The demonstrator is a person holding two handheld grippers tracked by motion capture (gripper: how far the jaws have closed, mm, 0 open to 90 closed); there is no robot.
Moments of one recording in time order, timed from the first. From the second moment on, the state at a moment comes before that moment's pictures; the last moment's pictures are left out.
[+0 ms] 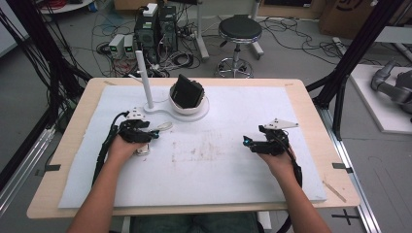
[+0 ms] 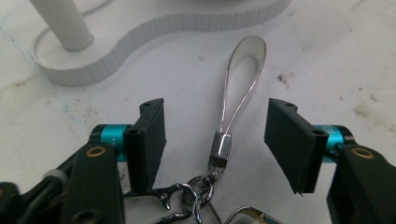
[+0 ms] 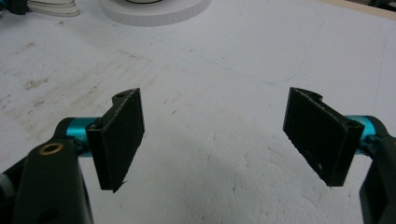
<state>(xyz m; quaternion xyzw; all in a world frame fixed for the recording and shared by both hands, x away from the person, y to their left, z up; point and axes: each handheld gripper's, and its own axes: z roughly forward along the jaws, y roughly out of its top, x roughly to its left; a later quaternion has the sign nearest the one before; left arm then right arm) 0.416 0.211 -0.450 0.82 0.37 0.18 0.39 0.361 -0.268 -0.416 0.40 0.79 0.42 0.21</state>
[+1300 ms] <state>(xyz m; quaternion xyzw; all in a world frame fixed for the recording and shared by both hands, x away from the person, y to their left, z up) 0.385 0.244 -0.395 0.75 0.37 0.21 0.51 0.363 -0.263 -0.418 0.40 0.80 0.41 0.20</state>
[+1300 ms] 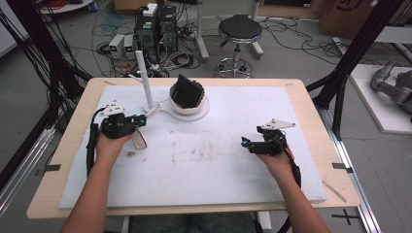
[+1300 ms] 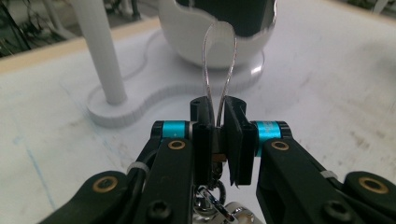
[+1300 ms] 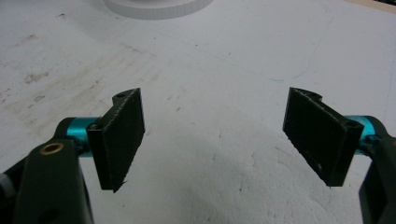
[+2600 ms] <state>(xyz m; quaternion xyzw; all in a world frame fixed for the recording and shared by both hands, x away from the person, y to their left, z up) 0.406 0.243 -0.291 0.70 0.39 0.35 0.49 0.366 -0.255 -0.419 0.40 0.80 0.41 0.19</state>
